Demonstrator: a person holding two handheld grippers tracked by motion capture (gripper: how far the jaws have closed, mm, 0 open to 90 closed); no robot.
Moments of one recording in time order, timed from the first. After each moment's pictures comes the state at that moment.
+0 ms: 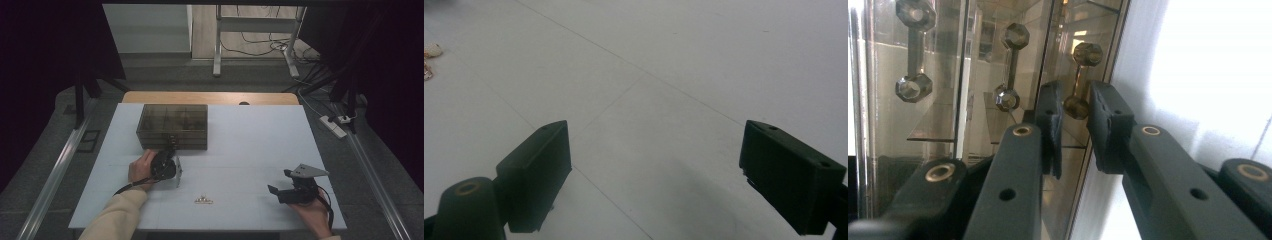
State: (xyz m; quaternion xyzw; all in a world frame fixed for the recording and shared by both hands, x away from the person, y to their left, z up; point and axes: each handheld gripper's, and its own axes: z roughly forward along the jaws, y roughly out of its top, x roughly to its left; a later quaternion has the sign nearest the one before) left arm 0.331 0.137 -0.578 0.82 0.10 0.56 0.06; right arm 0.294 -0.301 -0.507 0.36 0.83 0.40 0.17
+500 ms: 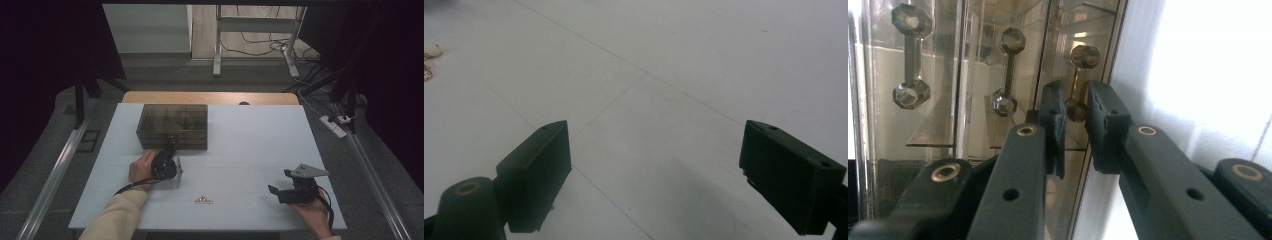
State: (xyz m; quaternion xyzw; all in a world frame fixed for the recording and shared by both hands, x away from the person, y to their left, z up) left arm 0.332 0.136 -0.579 0.82 0.09 0.57 0.06; right arm 0.293 -0.302 -0.506 0.36 0.83 0.40 0.17
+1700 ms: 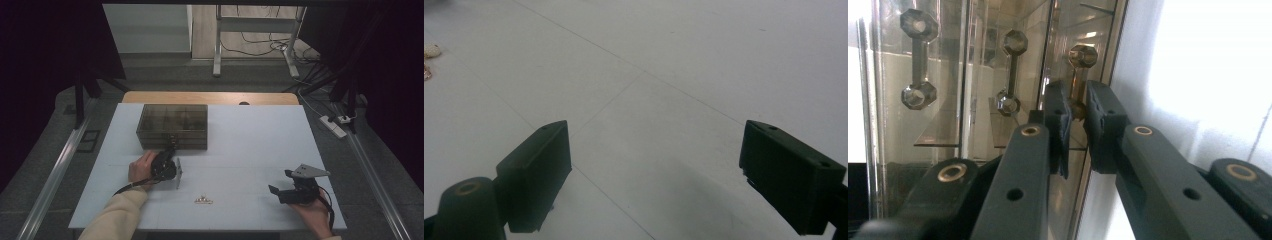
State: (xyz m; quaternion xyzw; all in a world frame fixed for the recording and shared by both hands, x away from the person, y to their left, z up) left arm 0.330 0.137 -0.581 0.81 0.08 0.58 0.06; right arm 0.293 -0.303 -0.507 0.36 0.82 0.40 0.17
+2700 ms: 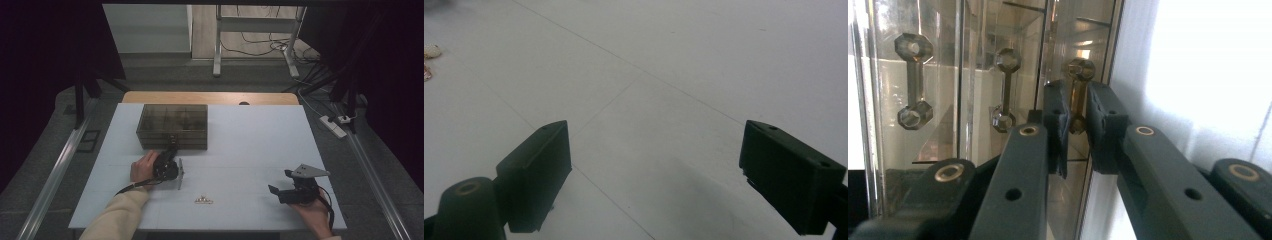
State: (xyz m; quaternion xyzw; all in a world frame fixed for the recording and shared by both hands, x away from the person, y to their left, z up) left arm 0.331 0.132 -0.582 0.81 0.06 0.58 0.05; right arm 0.293 -0.303 -0.507 0.36 0.82 0.40 0.17
